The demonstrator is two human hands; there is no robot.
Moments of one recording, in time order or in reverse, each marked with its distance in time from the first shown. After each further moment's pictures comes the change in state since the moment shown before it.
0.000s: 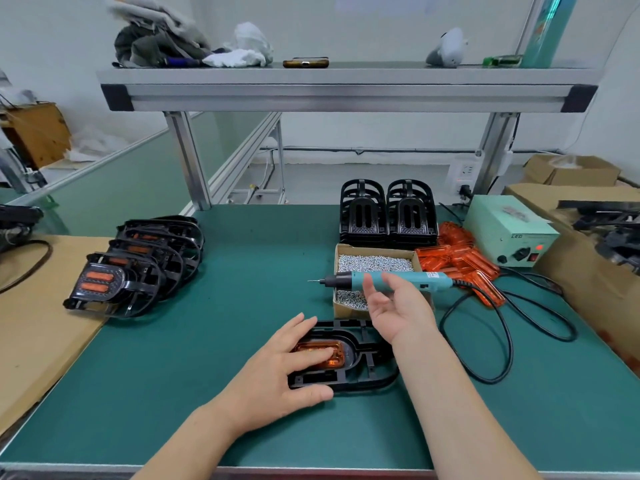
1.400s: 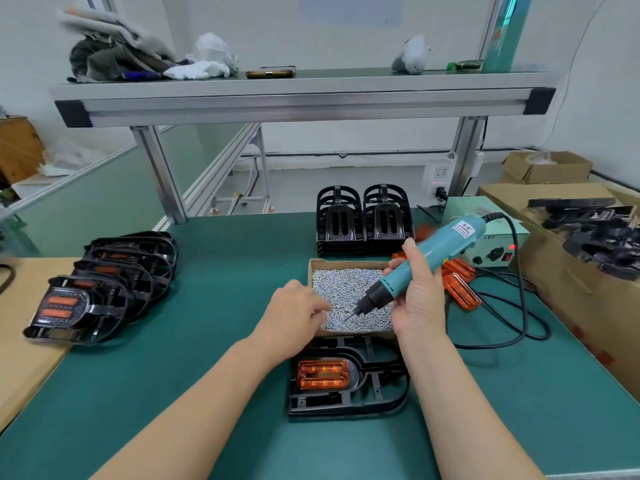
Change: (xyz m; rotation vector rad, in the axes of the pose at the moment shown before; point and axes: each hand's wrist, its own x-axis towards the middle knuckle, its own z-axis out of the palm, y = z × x) left_hand 0.116 0.042 -0.019 0.336 0.056 -0.021; right_hand 0.008 -0.045 -0.007 -0.059 -0.133 -0.557
